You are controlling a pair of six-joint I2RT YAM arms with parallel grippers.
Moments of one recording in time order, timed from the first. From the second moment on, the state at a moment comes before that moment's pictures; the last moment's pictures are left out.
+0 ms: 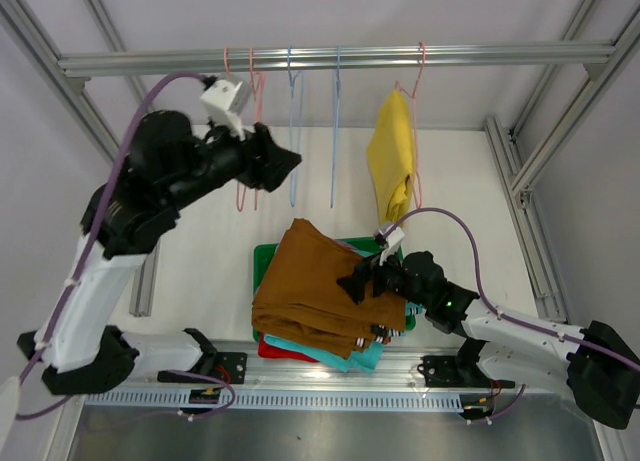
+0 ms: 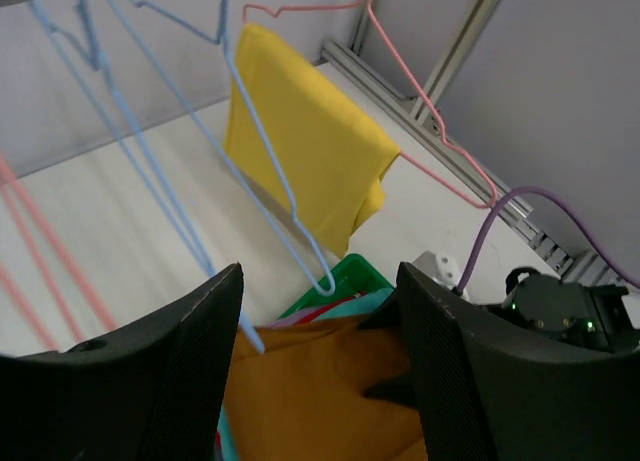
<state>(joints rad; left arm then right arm) -0.69 1.18 1.85 -0.83 0.03 -0.20 0.89 0.98 0.37 0.32 -0.04 0.32</state>
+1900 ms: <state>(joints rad) -0.83 1.79 2.04 -0.79 -0.55 -0.16 0.91 1.00 0.37 0.33 -0.02 0.31</state>
